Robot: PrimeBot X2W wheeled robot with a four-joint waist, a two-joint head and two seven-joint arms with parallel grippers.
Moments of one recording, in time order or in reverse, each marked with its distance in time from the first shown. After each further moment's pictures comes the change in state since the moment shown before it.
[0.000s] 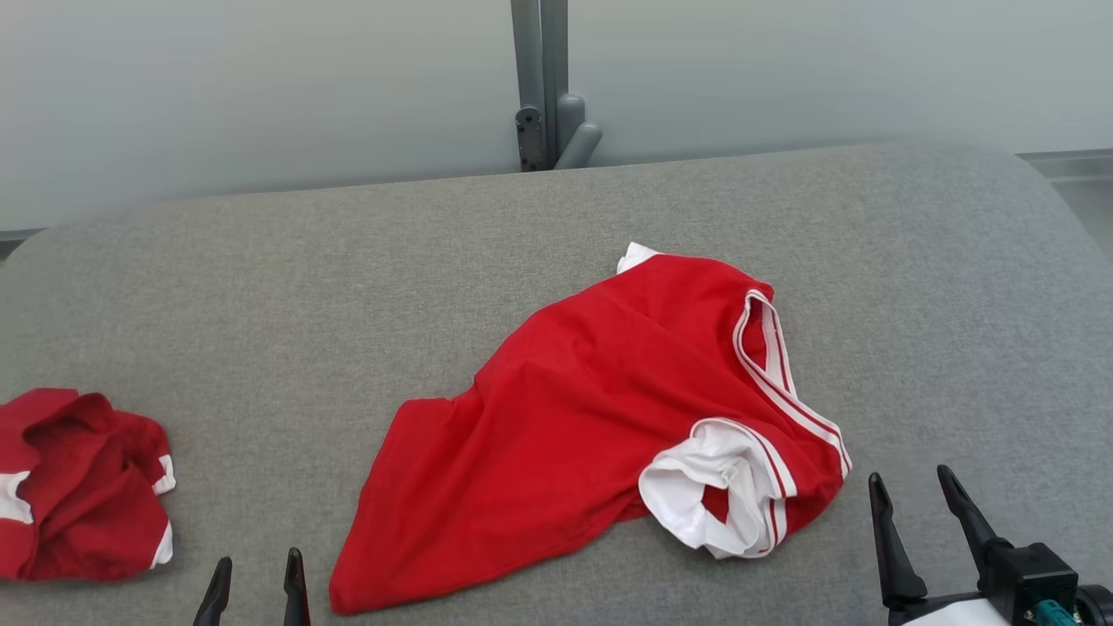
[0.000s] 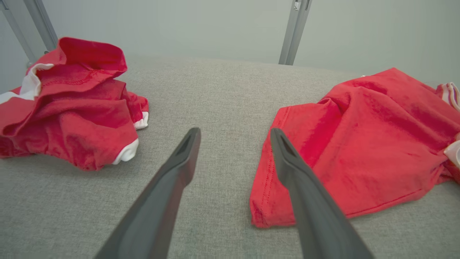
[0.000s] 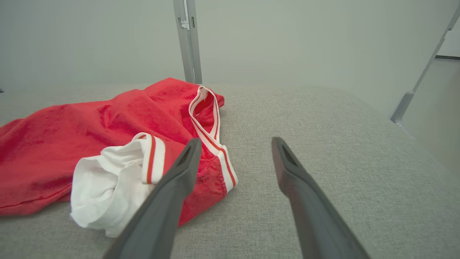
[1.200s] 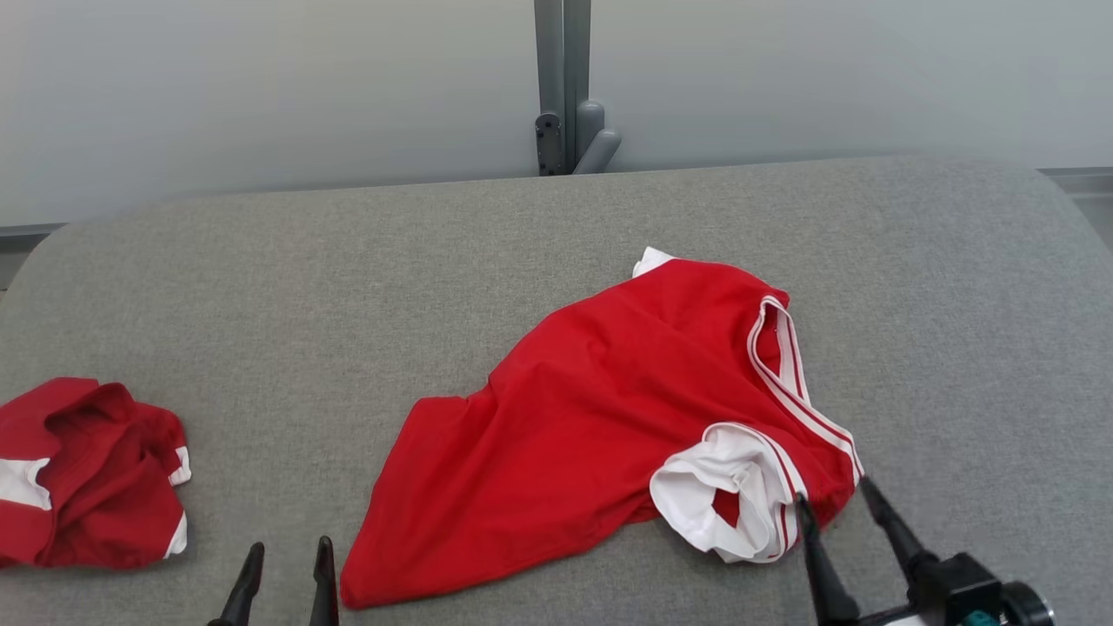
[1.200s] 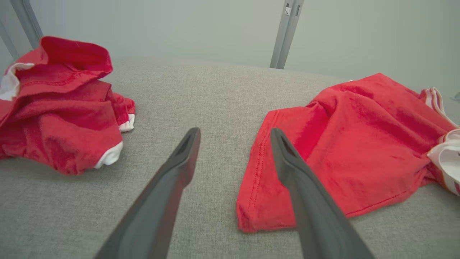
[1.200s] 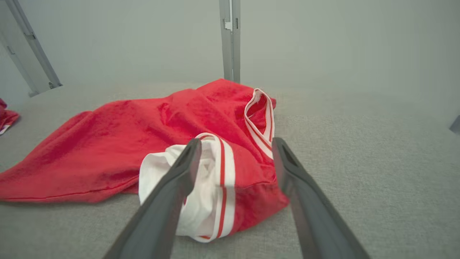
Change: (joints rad) left arm -0.044 -0.075 0.065 0.044 0.071 -0.105 0.000; right arm -0.017 0.000 0.098 -0.022 0.004 0.000 0.000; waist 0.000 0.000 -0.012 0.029
